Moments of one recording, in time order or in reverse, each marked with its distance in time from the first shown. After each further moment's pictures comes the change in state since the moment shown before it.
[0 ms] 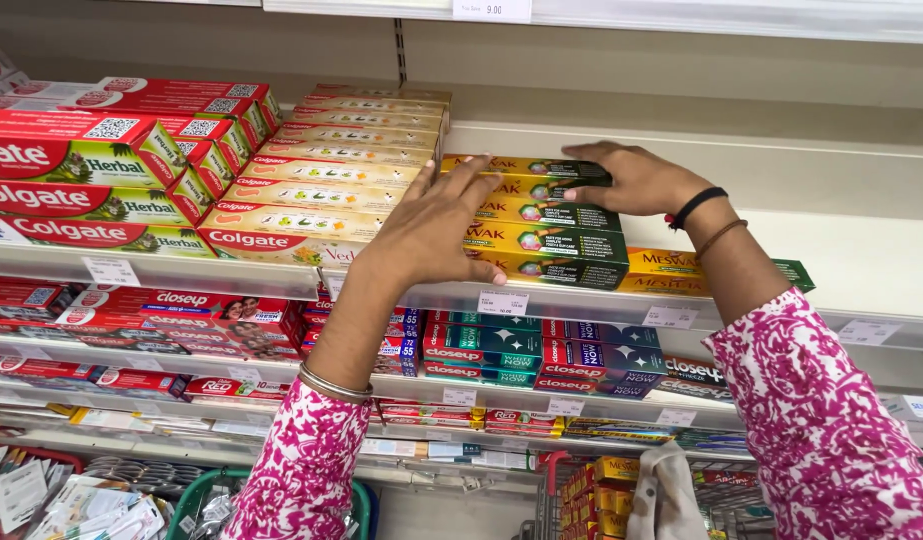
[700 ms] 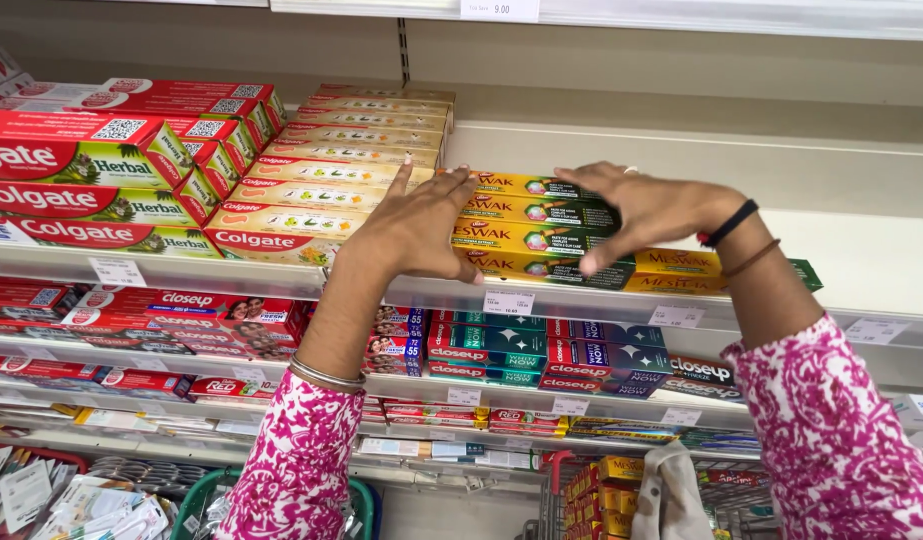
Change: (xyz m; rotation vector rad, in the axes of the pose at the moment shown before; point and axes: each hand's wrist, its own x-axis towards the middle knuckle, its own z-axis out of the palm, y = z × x) left_hand -0.001 -0.023 -0.004 0.095 -0.206 -0.165; right_hand -0.023 -0.022 -0.008 0.088 -0.345 -0.032
